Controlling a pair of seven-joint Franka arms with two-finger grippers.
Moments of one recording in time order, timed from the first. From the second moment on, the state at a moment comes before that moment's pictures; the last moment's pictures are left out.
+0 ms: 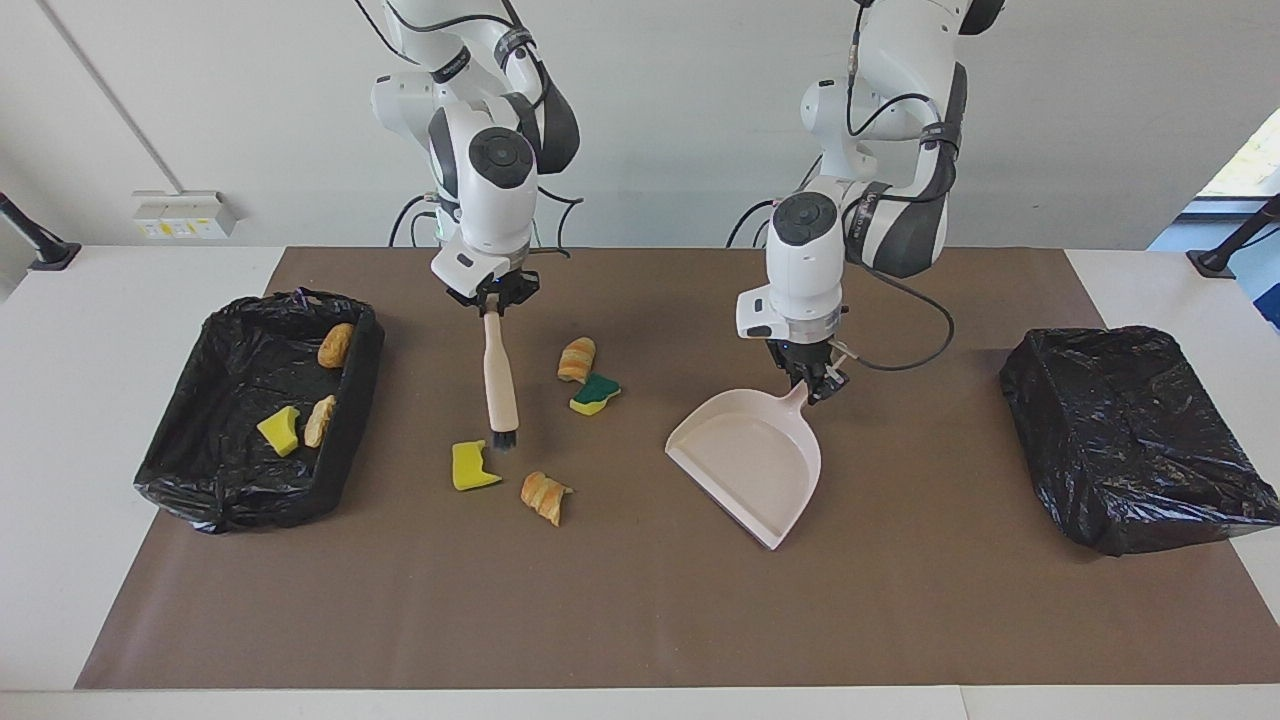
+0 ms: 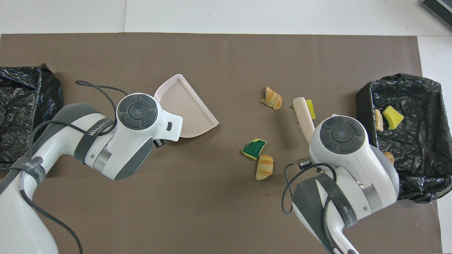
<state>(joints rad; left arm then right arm) -0.14 0.21 -0.32 -1.96 0.33 2.13 0.45 -0.04 -0.02 0.36 -2.12 -0.25 1.88 0.19</state>
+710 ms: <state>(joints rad) -0.22 0.09 -0.33 -2.14 0.41 2.18 0.63 -0.04 0.28 0.39 -1.91 -0.35 1.90 0.15</state>
